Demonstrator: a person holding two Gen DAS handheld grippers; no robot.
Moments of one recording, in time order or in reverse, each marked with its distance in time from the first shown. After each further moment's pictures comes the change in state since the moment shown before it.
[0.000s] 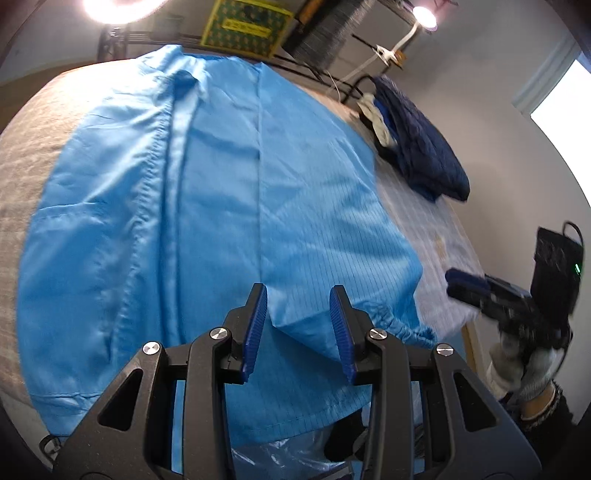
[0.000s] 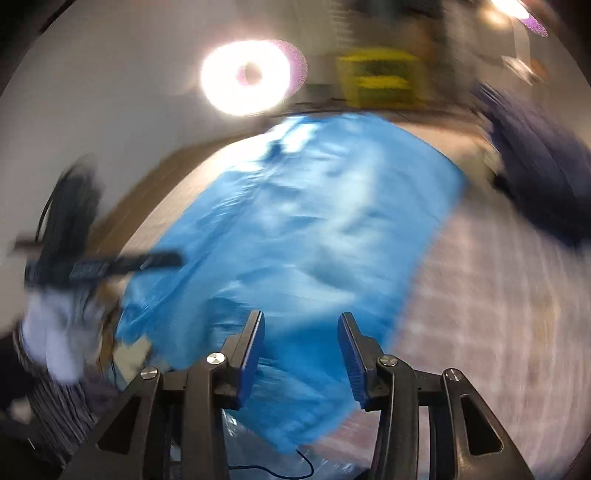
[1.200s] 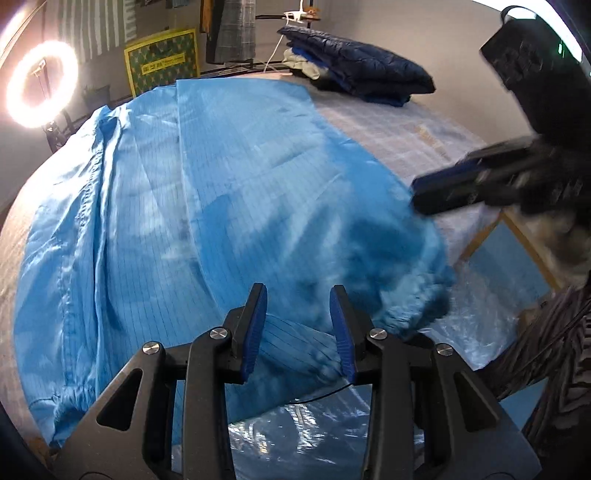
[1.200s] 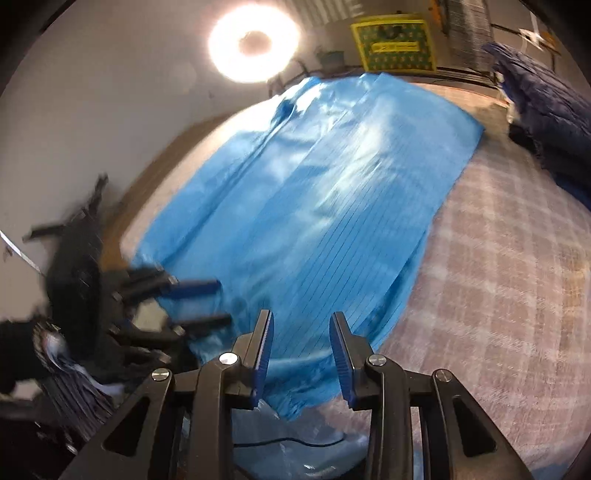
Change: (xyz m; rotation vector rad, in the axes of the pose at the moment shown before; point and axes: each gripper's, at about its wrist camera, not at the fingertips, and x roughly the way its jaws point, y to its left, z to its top) left arm 0.037 -0.071 -0.092 0.448 -0.002 0.124; right arm 0.017 0.010 -0.032 -0.075 0.136 0.085
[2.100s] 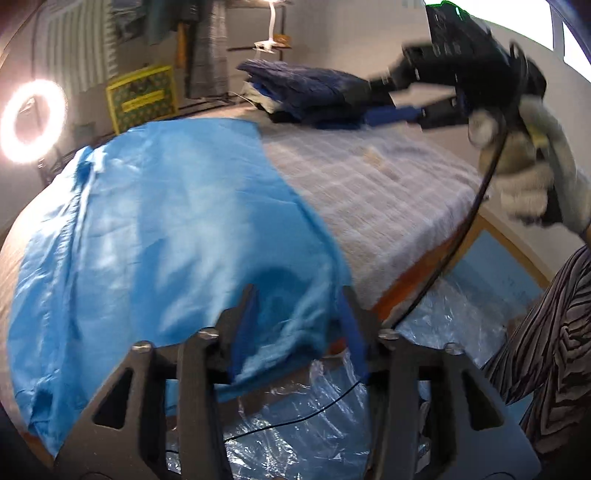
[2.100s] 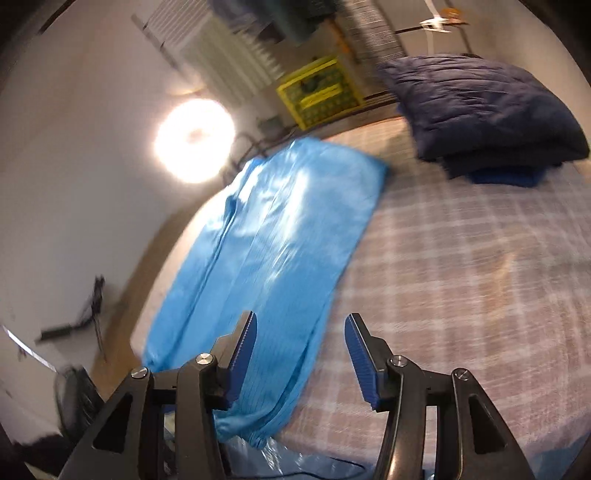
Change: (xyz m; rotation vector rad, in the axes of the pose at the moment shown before) left arm -0.012 -0.080 0.009 0.075 -0.109 -0.003; right arm -0.077 -0.098 0.017 0.331 -0.280 0.033
